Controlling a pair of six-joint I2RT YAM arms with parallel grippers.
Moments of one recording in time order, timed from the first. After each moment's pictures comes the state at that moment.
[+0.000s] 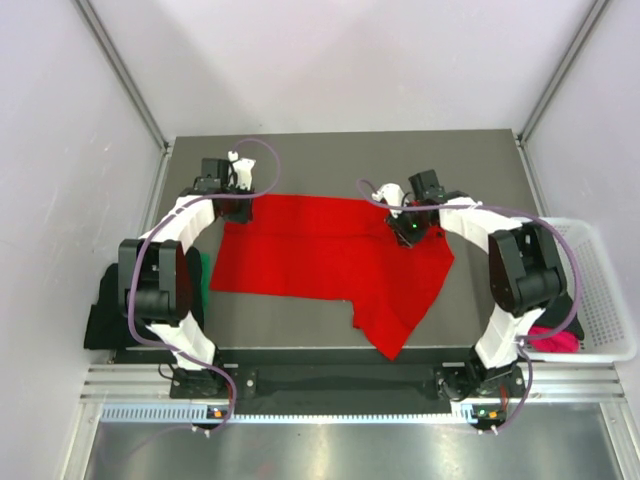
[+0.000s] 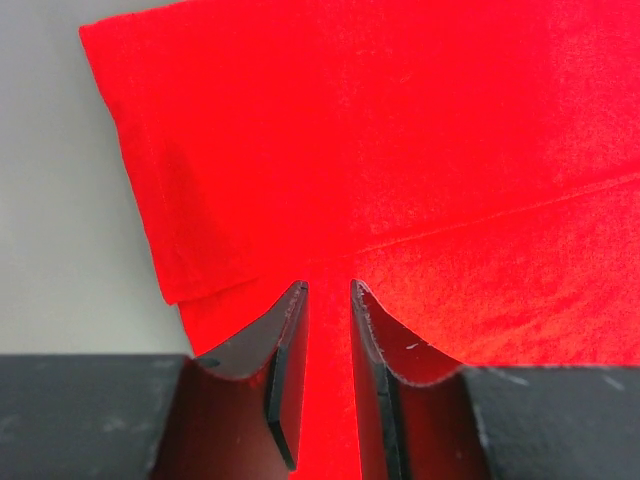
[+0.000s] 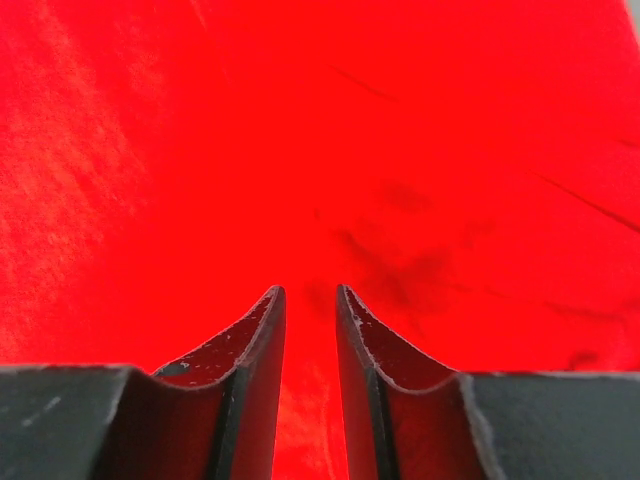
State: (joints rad) left arm -0.06 1.71 1.21 -0.41 0.22 0.16; right arm 0.32 1.76 1.15 -0.48 -0.28 -0.55
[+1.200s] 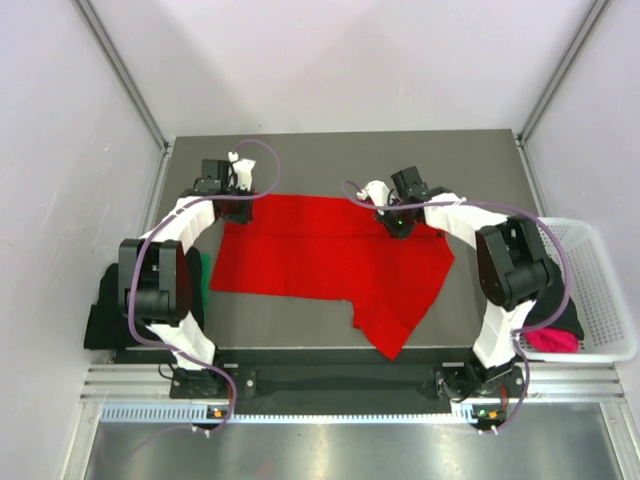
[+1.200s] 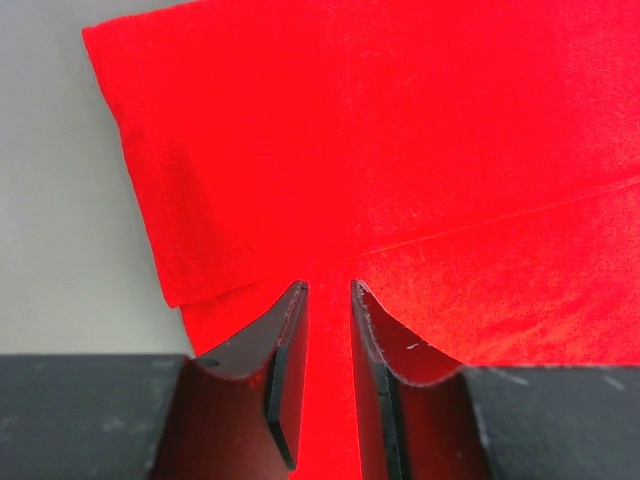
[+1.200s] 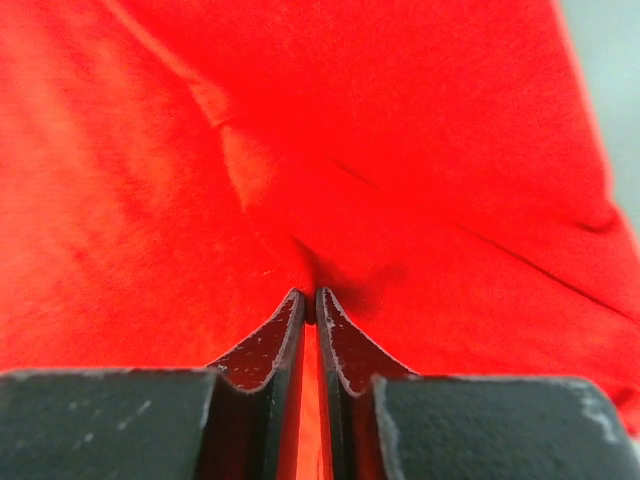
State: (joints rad) left arm -0.06 1.71 1.20 -0.39 0.21 0.16; right arm 0.40 1.86 1.25 -0.47 -0.19 -0.54
